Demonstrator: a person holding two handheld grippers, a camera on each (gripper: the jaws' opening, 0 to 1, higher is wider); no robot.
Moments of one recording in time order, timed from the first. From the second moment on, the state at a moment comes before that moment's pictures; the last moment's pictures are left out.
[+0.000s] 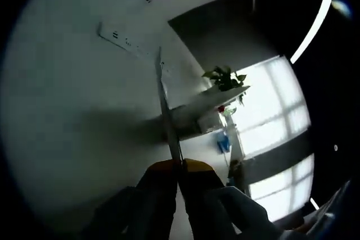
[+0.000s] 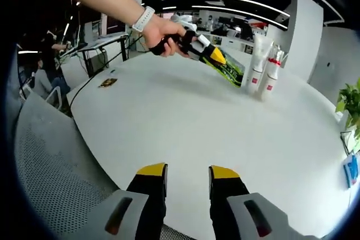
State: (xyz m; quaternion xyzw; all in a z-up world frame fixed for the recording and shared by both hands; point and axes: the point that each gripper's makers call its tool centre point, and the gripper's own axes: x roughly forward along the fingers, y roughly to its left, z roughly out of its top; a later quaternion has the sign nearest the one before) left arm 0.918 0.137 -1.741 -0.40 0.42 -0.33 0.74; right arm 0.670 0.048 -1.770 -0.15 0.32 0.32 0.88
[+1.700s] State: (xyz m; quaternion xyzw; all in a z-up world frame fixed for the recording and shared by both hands) left arm 0.939 0.149 -1.787 -0.29 0.54 -0.23 0.76; right arm 0.667 0.048 -1.773 -0.16 0.33 0.33 0.87
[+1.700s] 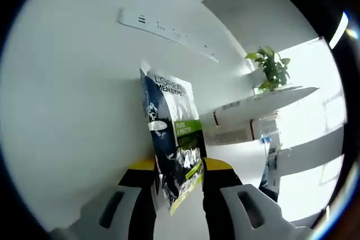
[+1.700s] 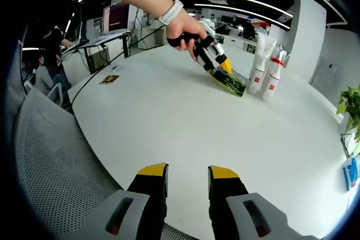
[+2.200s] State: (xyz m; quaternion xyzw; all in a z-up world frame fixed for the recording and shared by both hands) left arm 0.936 0.170 -1.787 -0.25 0.54 -0.21 0.78; right arm 0.667 0.048 -1.773 -0.17 0.33 0.33 0.87
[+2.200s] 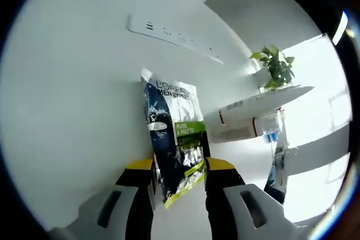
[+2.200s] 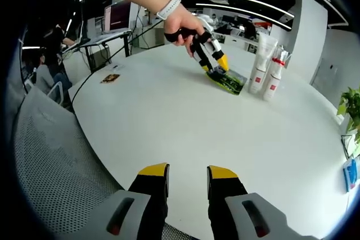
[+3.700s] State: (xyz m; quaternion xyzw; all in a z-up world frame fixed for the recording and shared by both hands) left arm 0.984 0.118 -1.804 0.31 0.40 -0.49 0.71; right arm 0.668 0.043 -1.778 -0.17 0.34 0.32 0.87
